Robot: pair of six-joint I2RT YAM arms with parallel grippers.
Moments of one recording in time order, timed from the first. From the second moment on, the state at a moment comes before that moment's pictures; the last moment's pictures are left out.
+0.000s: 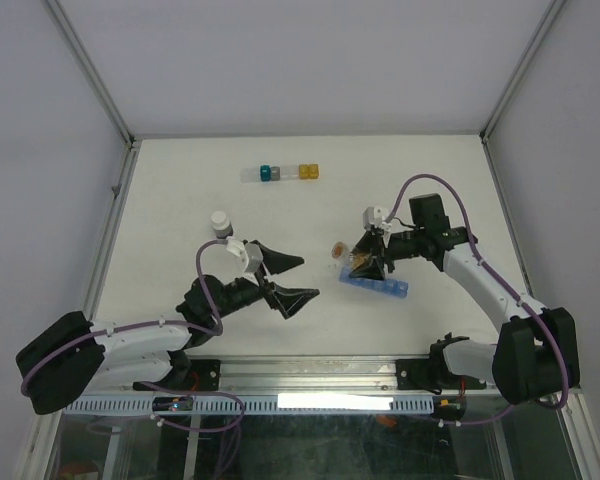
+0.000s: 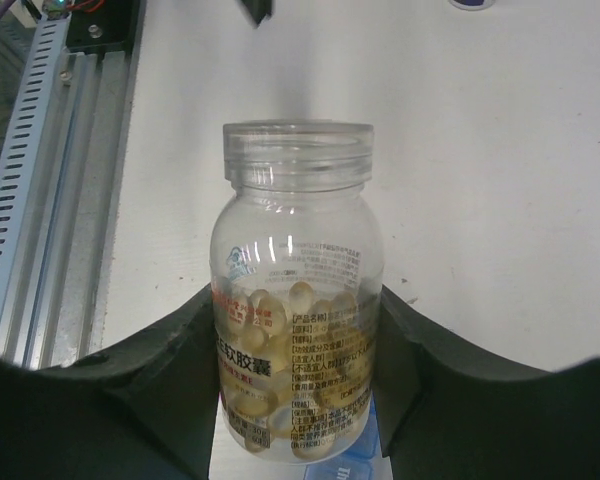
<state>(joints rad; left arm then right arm) -0.99 1.06 0.22 1.03 0.12 -0.39 0.28 1.22 0.80 -0.49 -1.13 -0.79</state>
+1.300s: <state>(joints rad) -0.78 1.56 0.58 1.26 0.74 -0.15 0.29 1.20 0.80 -0.62 -1.21 -0.99</state>
